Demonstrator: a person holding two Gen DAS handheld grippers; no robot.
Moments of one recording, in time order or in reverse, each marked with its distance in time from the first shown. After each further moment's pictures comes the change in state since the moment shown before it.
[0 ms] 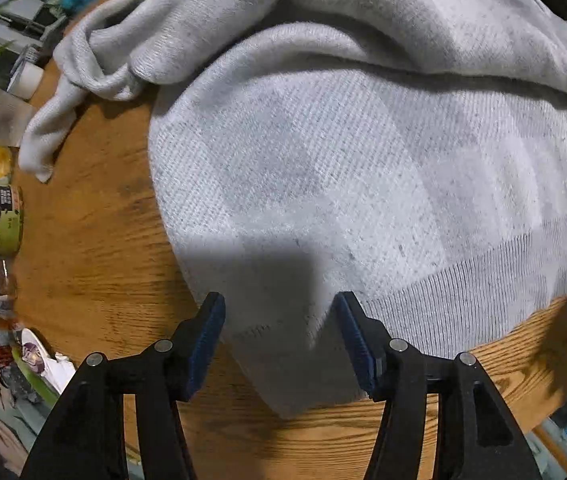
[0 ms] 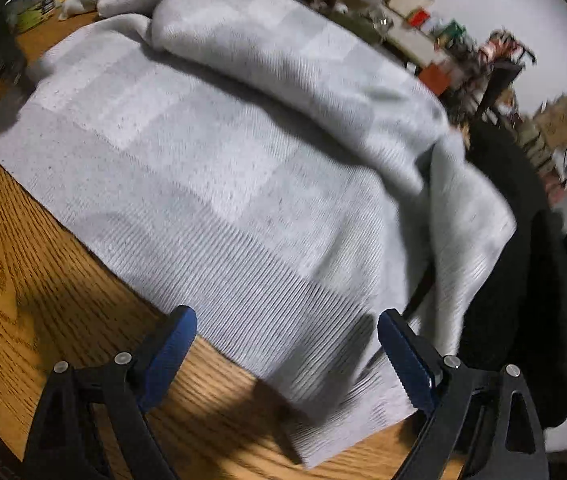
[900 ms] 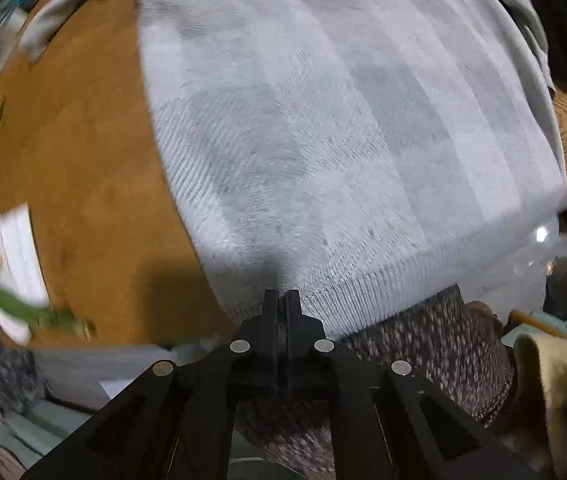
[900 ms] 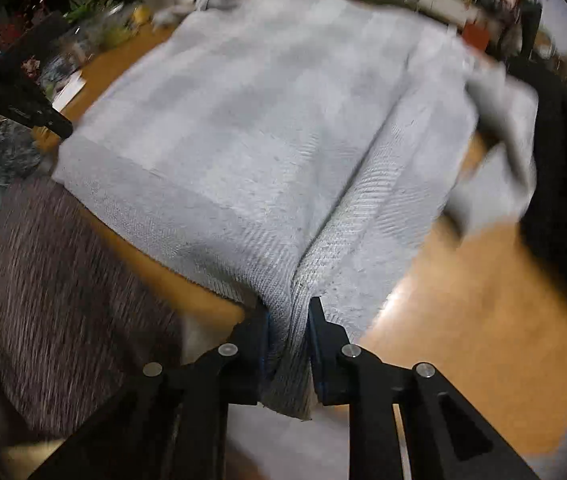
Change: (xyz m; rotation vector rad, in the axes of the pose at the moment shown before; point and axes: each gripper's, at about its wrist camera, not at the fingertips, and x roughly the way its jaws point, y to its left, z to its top) left arm -0.012 0.023 -0.191 0.150 0.094 -0.180; right arm -0.095 0.054 -0.130 0.129 0.024 0.401
